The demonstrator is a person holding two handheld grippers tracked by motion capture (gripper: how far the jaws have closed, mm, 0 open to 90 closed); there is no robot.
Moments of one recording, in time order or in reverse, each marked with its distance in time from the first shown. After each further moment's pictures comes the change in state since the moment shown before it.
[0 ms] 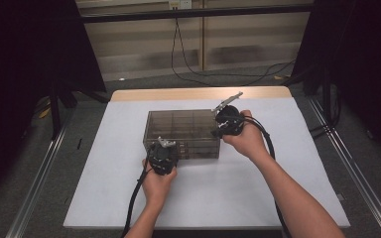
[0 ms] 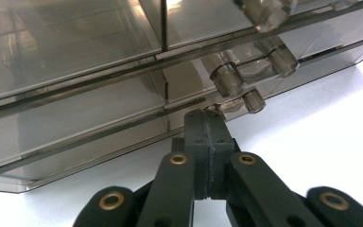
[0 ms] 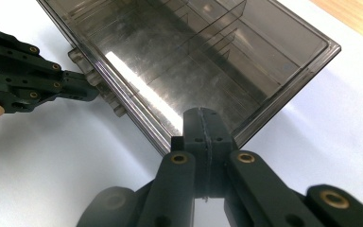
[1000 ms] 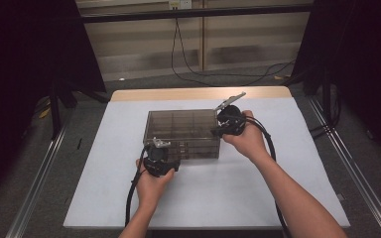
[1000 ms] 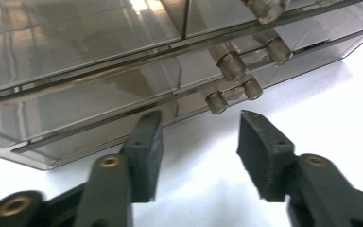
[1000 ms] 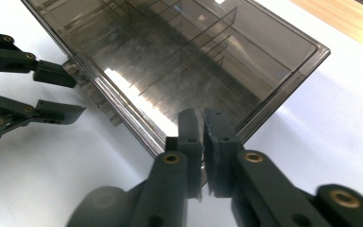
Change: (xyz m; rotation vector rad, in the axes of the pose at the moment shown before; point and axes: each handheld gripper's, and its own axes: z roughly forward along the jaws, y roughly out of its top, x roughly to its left) left arm 0.009 -0.003 -0.016 0.003 -0.027 -0.006; right arm -0.003 -0.003 0.000 -0.043 -0.012 0.026
